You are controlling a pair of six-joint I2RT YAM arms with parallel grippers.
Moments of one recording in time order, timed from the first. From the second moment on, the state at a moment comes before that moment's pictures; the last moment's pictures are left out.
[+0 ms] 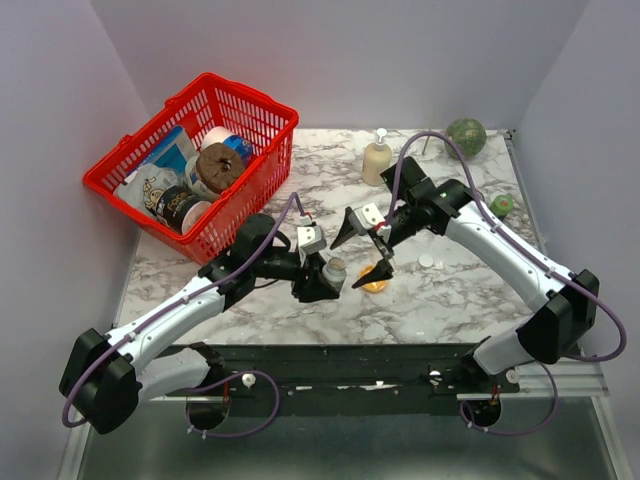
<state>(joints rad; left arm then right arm) -0.66 1.07 0.68 0.00 0.87 -0.01 0.62 1.47 1.41 -1.02 -1.18 -1.24</state>
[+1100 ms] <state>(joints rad) -0.68 0.90 0.58 0.14 0.78 -0.10 0.74 1.45 1.38 -0.80 -1.07 -1.01</state>
